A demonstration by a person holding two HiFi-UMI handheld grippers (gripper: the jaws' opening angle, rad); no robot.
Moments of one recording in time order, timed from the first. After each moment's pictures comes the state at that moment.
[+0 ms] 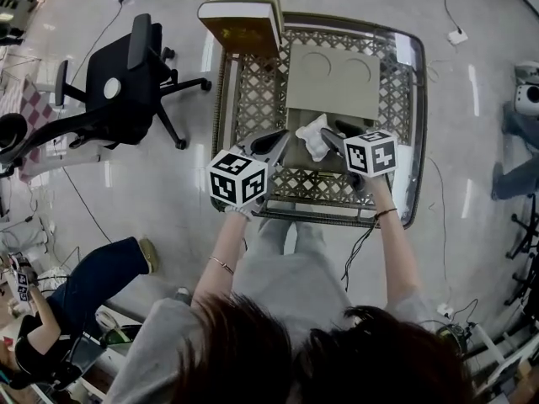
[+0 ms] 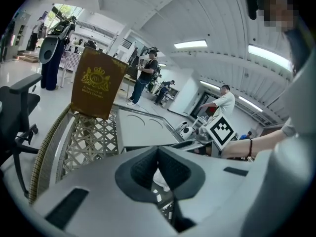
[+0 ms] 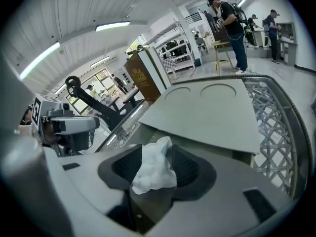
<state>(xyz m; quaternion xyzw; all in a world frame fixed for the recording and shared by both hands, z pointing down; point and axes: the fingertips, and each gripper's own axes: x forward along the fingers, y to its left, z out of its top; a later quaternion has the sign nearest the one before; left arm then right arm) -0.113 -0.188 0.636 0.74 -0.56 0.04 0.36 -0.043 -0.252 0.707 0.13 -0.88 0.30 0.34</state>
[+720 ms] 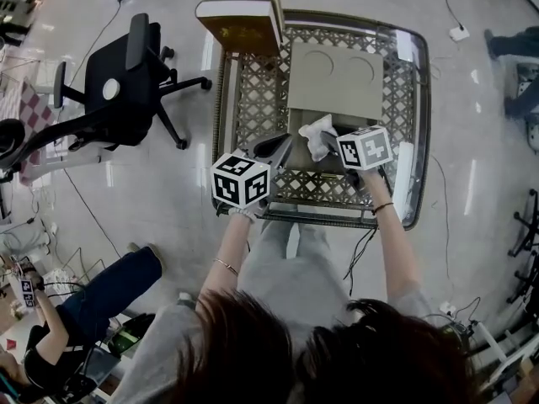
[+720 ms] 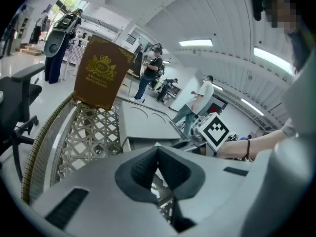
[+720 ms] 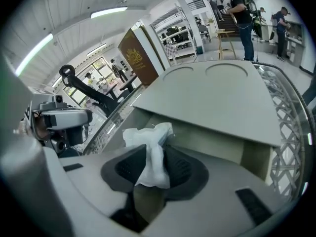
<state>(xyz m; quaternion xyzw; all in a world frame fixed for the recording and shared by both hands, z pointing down) -0.112 -0.184 0.661 0.73 -0.56 0.03 0.39 -0.045 -0.244 0.747 0.12 -0.85 0.30 0.42</state>
